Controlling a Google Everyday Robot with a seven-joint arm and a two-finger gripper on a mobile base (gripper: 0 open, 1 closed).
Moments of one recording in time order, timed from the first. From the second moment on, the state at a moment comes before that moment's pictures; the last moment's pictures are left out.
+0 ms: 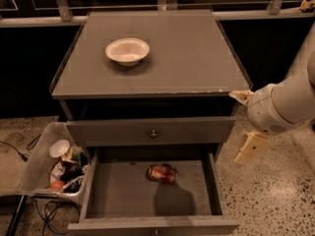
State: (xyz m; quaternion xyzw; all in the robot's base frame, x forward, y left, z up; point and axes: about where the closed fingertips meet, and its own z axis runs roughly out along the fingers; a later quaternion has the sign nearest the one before) arm 0.467 -0.202 0.825 -0.63 0.73 0.03 0.27
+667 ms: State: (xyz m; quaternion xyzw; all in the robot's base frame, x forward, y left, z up) arm 0.464 -0.166 0.777 -0.63 0.72 0.10 0.26
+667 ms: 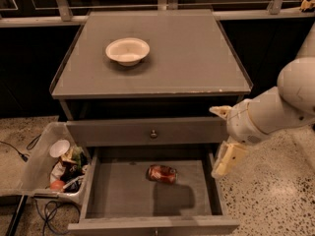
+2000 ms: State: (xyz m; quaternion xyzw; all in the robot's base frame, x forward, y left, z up) arm 0.472 -0.104 0.637 -0.61 0.69 0.17 0.35
